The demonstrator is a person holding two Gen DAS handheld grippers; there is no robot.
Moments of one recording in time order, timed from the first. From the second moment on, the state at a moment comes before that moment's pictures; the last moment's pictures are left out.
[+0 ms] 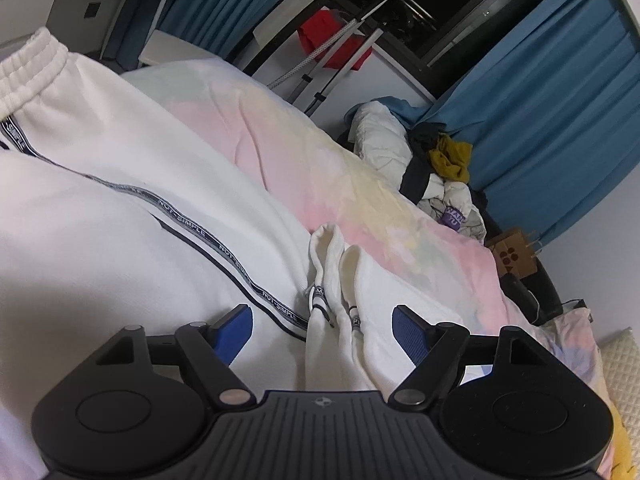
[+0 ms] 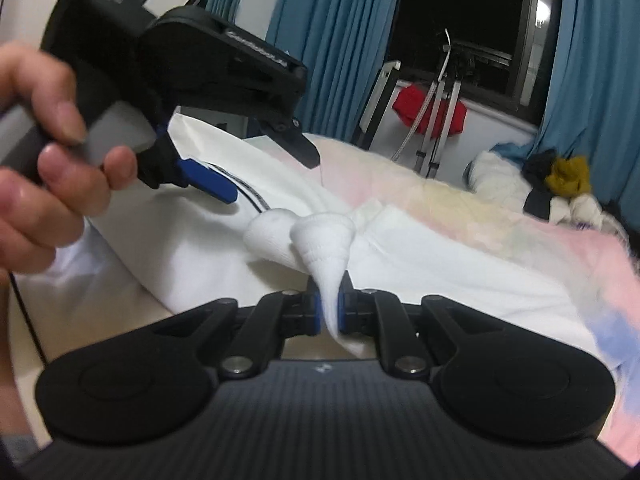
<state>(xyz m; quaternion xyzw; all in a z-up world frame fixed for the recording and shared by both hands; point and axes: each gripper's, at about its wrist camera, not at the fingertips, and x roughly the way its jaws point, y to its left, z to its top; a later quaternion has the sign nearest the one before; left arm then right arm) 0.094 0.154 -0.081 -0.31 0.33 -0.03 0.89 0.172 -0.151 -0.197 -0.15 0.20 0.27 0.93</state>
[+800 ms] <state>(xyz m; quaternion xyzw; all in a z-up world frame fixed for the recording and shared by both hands) -0.048 0.294 -0.072 -0.50 0.24 0.13 0.82 0.162 -0.192 -0.169 0.03 0.22 0.33 0.92</state>
